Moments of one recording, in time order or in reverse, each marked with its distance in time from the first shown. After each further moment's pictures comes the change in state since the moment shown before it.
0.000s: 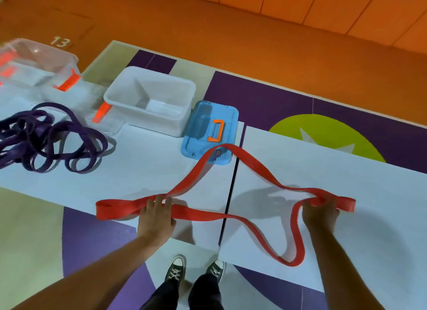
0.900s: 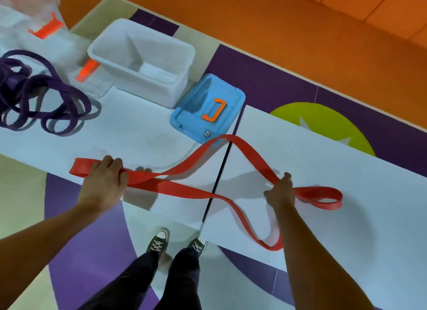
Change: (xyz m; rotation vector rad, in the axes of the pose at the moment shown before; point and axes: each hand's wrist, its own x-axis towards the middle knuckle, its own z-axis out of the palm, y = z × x) left_hand 0.014 -0.084 0.009 -0.082 0.436 0.142; right_hand 0.035 0.010 0.075 -0.444 -0.268 -0.203
